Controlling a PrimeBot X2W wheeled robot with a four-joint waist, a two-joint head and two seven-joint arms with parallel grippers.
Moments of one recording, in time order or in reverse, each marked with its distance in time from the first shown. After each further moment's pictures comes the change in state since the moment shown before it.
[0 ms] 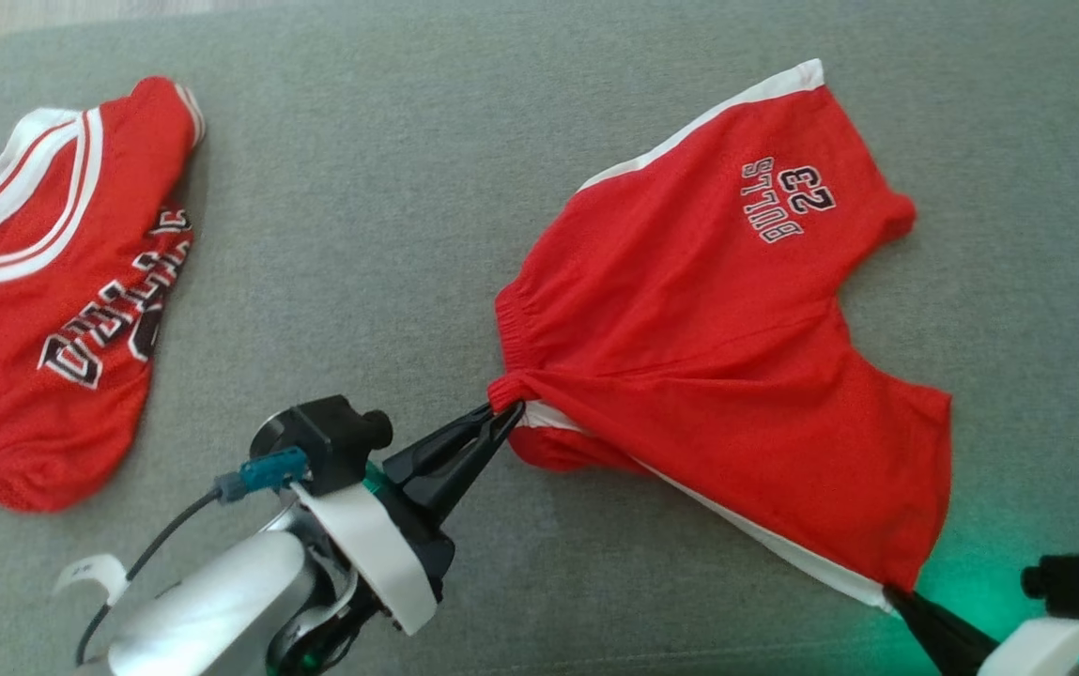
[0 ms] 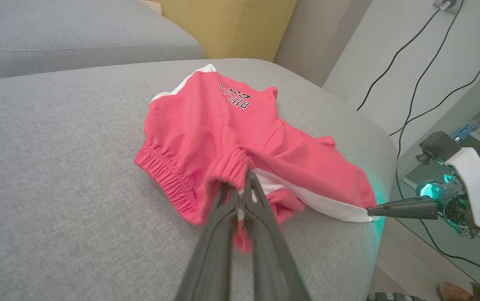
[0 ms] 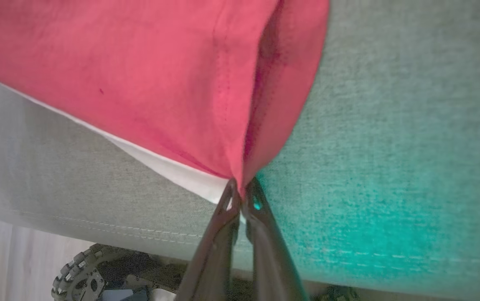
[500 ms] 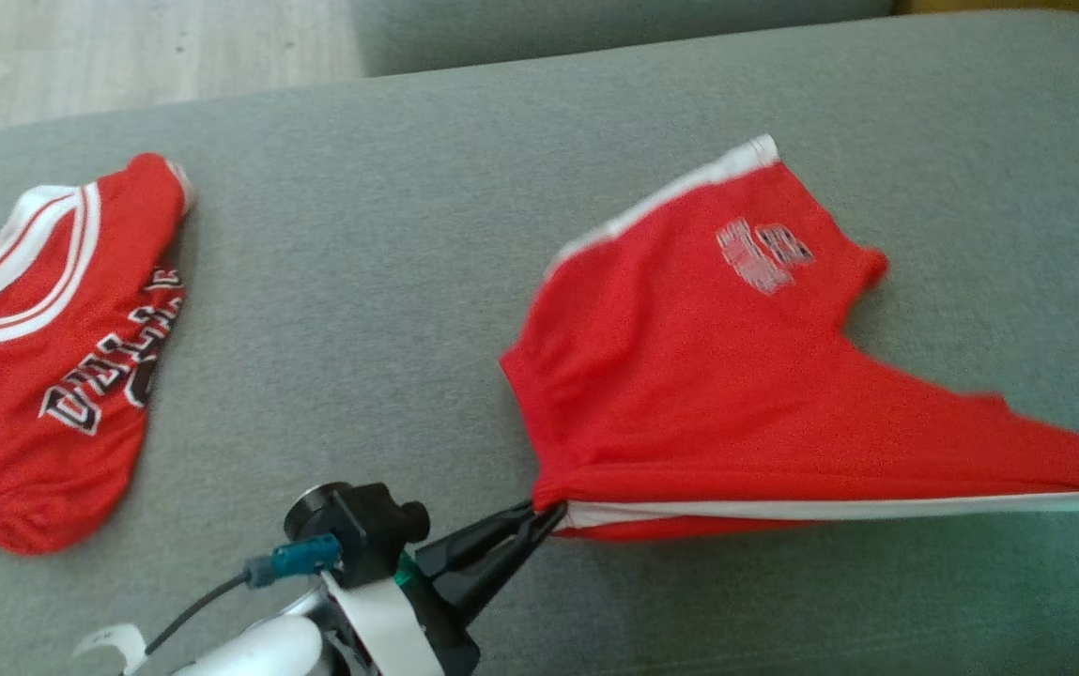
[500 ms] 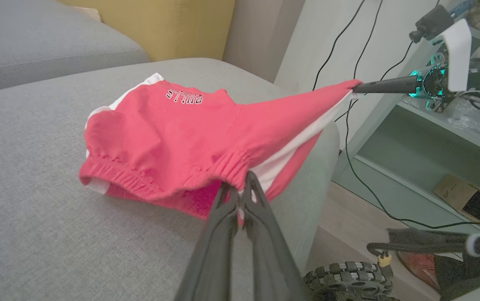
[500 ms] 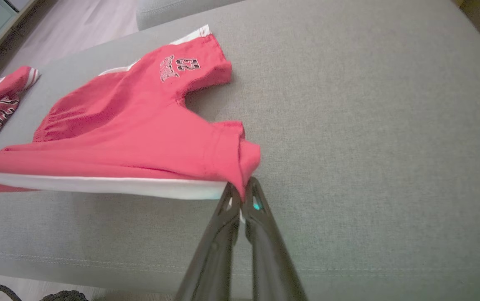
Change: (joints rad) left arm 0.098 0.055 -0.069 -0.155 0.021 0.028 0.037; right arm 0.241 -0.217 -0.490 -0.392 0.118 0.000 0.189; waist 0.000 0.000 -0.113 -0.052
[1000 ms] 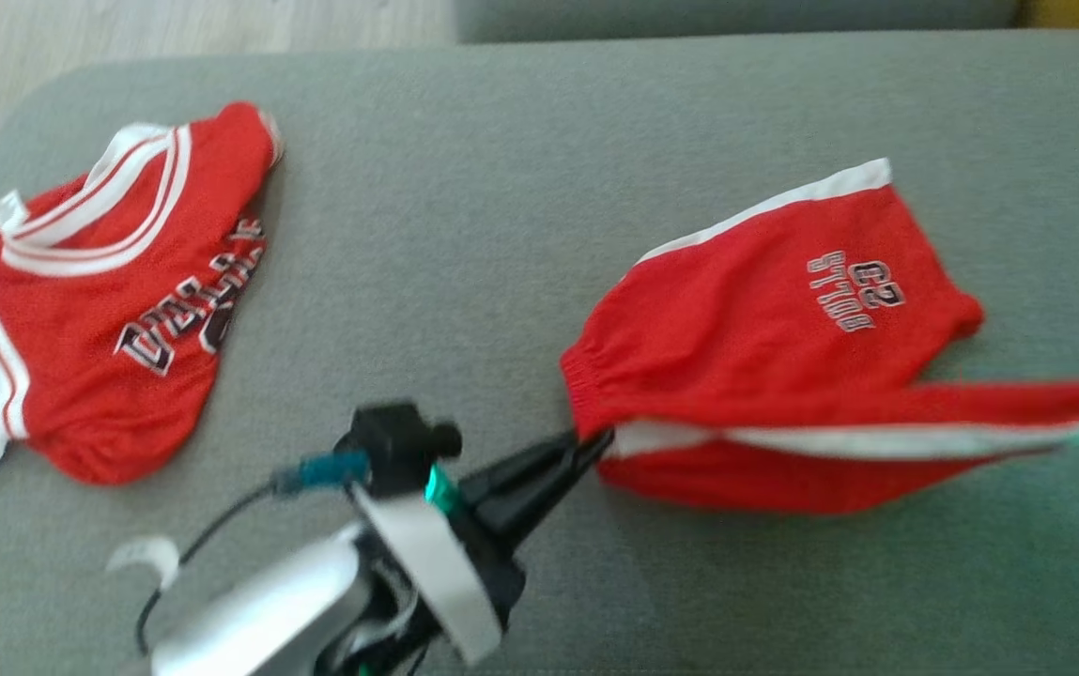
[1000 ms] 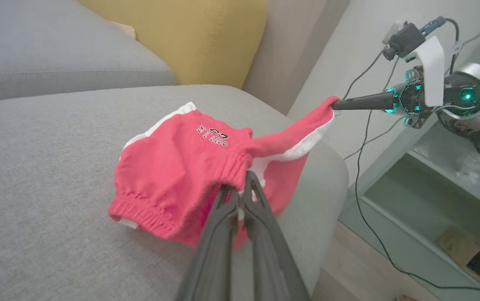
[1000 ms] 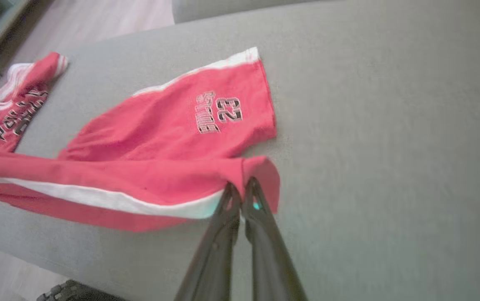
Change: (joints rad) left arm -0.106 -0.084 0.005 0.009 -0.111 -0.020 0.041; right arm -0.223 0.073 -0.118 -0.078 -0.001 0.000 0.410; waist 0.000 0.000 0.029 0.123
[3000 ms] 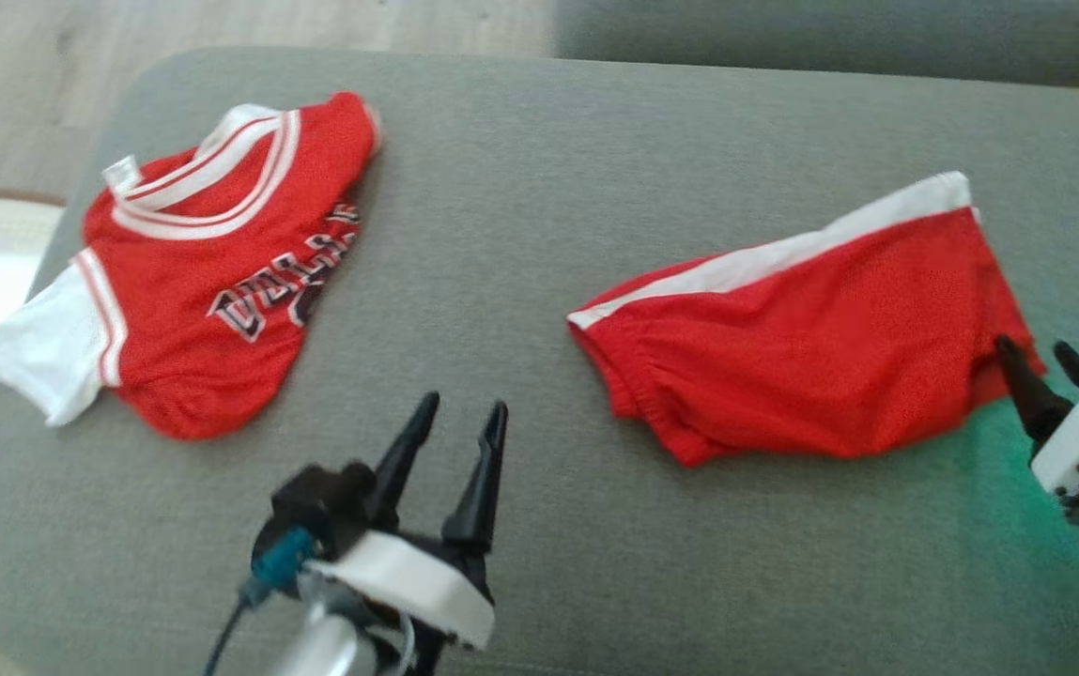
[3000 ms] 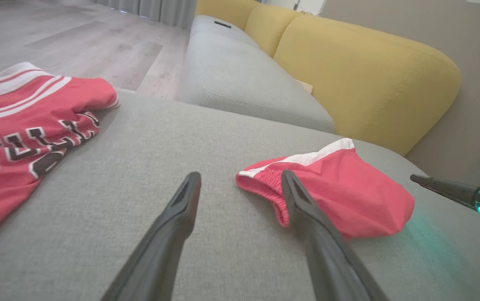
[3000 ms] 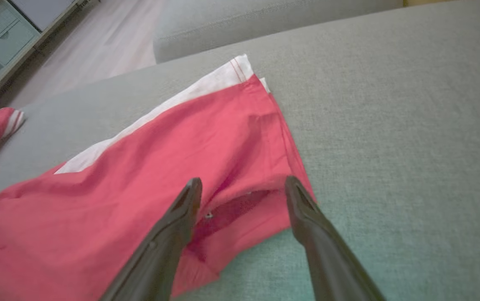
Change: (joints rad) left arm 0.331 -0.255 0.407 0.101 0.272 0.280 -0.090; right arm -0.480 0.213 0.354 0.785 -0.275 0.000 -0.532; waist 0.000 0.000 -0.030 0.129
